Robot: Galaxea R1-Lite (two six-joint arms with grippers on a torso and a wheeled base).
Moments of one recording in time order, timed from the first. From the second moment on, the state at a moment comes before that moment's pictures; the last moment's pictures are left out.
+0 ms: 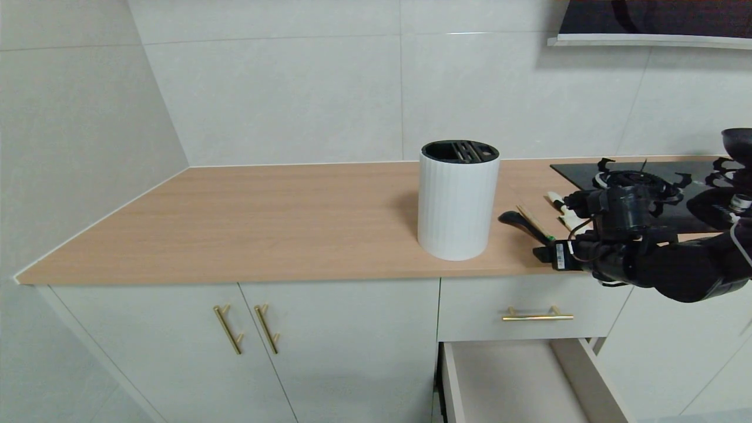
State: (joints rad) left arm 0.00 0.00 0.00 0.00 0.03 0.00; right arm 0.22 1.95 -1.00 -0.43 -0.26 0.06
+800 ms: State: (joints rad) left arm 0.00 0.00 0.00 0.00 0.03 0.00; right arm 0.22 1.97 -1.00 -0.44 -0.27 0.07
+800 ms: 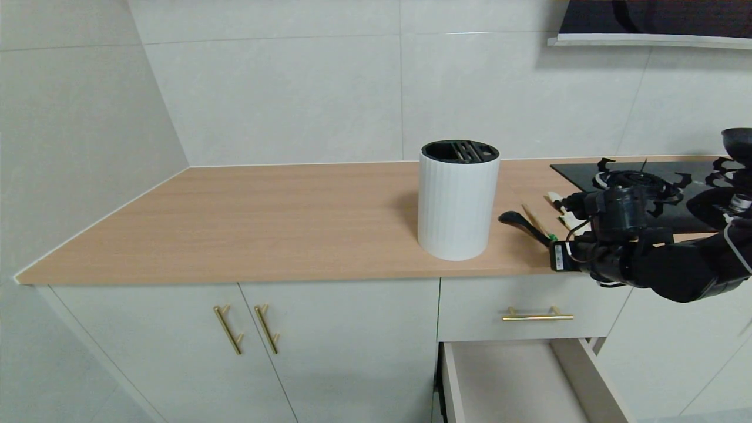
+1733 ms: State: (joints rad) left arm 0.00 0.00 0.00 0.00 0.03 0.00; right arm 0.32 1.37 -0.89 0.01 -0.17 0.16
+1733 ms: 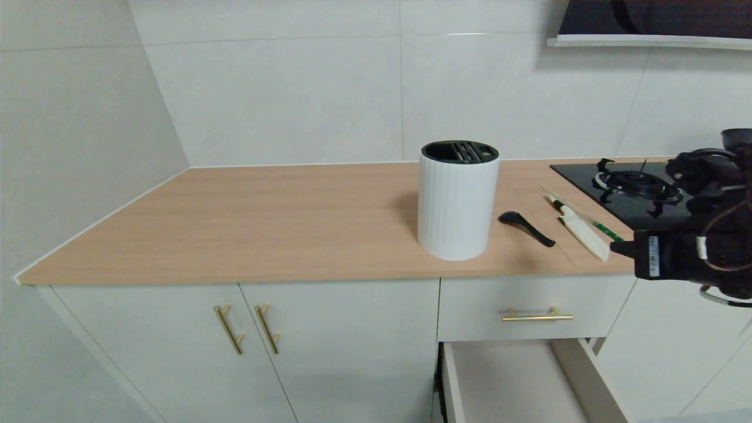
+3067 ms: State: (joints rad) left arm 0.00 0.00 0.00 0.00 0.03 0.00; right arm 0.48 1.10 -0.66 0.06 0.05 0.01
